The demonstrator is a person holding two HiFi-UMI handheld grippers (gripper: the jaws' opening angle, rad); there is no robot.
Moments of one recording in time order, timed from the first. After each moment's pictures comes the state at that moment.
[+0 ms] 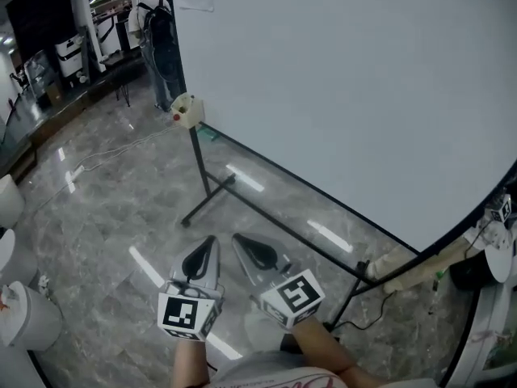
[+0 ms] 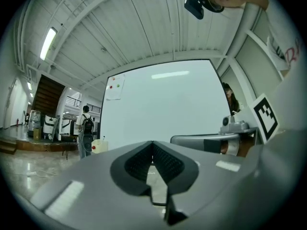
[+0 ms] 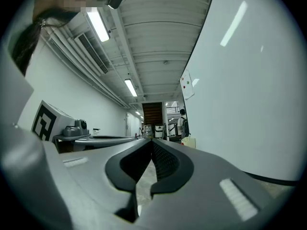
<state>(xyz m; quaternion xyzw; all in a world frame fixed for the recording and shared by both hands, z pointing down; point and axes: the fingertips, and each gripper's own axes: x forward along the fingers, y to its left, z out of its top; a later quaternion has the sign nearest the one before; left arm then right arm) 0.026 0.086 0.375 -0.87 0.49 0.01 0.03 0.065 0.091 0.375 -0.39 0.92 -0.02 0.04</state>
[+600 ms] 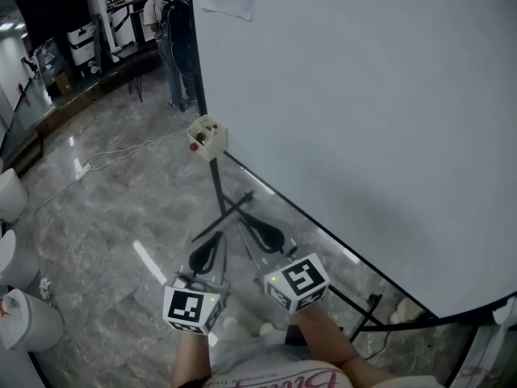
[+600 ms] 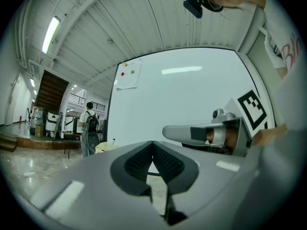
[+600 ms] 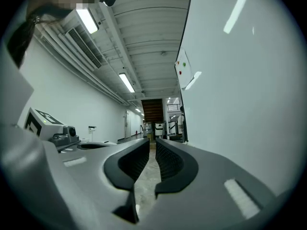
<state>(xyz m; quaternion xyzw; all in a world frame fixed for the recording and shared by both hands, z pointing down) -0.011 -0.086 0.376 -0.86 0.51 0.01 0.02 0.029 -0.105 0.354 -0.37 0.93 -0.02 0.03</state>
